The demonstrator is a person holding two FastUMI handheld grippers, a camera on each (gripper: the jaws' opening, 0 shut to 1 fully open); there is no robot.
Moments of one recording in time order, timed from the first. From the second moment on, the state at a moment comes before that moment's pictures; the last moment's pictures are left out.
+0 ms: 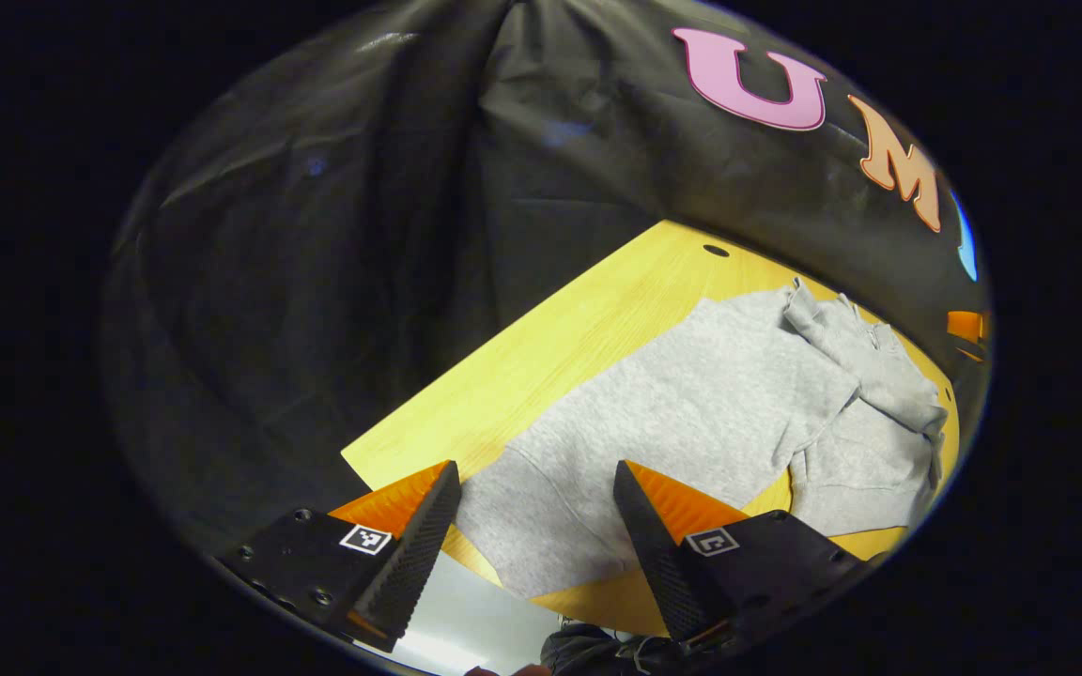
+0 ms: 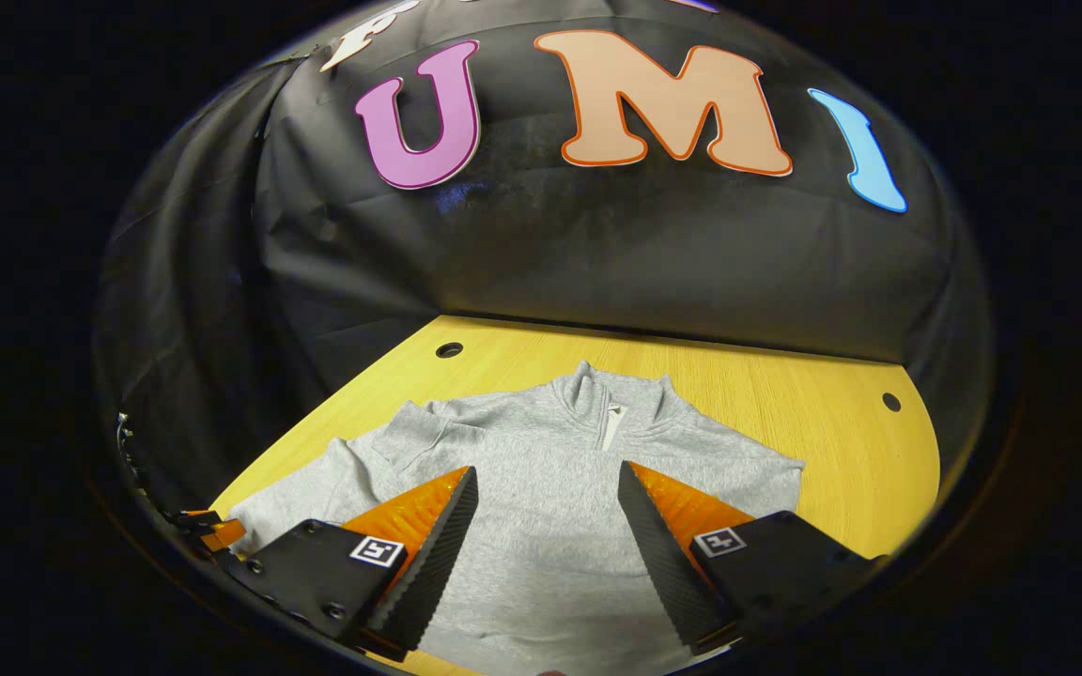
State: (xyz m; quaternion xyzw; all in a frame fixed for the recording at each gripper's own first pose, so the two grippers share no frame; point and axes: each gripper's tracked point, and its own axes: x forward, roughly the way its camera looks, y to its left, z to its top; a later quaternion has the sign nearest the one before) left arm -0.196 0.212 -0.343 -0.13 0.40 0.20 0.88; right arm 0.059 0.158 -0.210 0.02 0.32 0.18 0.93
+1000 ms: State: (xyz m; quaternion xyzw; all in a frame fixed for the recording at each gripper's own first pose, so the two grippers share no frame) left arm -0.166 0.240 -0.314 -0.18 0.40 0.21 0.88; right arm 0.054 0.115 -0.198 0.03 0.30 0.14 0.94
